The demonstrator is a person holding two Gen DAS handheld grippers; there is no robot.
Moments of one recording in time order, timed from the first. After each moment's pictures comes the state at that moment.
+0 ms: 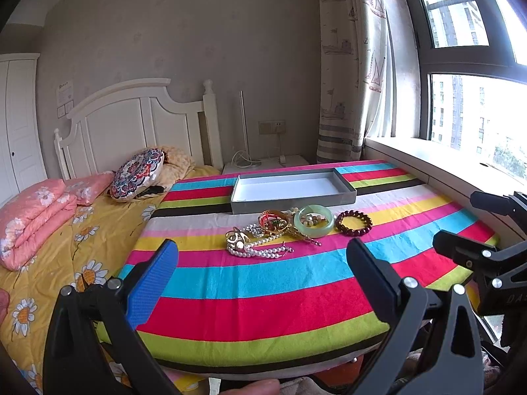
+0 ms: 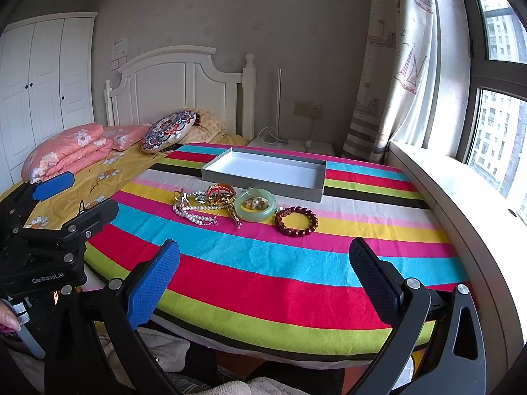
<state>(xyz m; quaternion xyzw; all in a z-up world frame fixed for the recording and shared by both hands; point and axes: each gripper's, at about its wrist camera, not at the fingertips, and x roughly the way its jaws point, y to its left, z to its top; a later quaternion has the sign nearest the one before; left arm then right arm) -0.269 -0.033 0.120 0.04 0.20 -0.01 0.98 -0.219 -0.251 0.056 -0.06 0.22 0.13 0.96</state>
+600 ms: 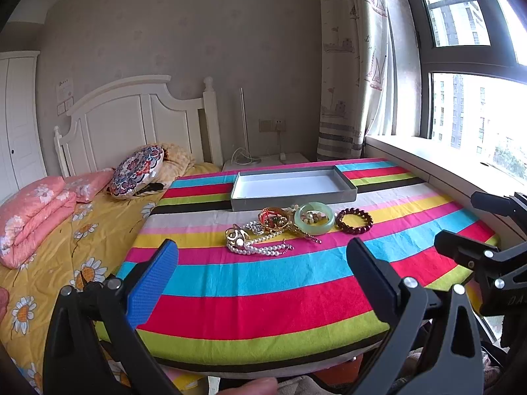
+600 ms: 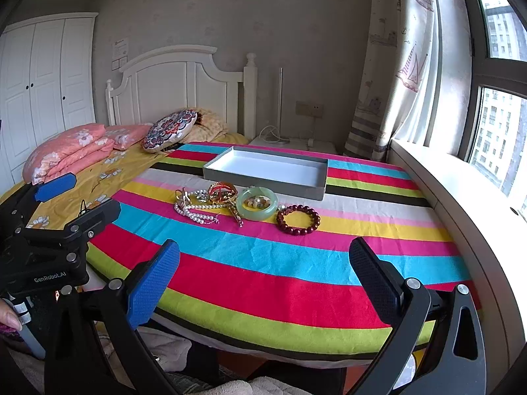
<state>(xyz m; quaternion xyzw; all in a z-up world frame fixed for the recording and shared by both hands) -0.269 -0.031 0.118 0.04 0.20 -0.01 0.98 -0.221 -0.249 0.057 -0.06 0.22 0.14 0.96</state>
